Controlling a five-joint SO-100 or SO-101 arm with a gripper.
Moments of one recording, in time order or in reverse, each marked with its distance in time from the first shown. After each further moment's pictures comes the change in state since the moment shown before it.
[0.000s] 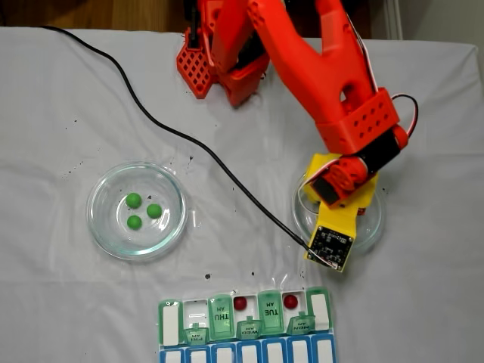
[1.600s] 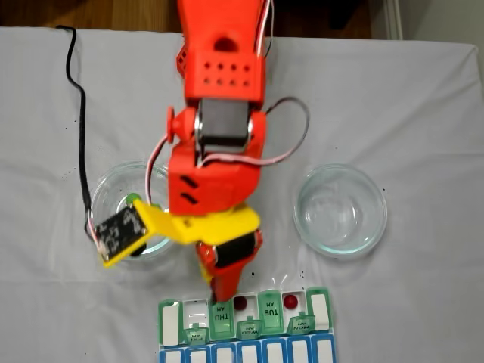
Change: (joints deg) arm 39.8 22.9 6.5 -28.4 1.7
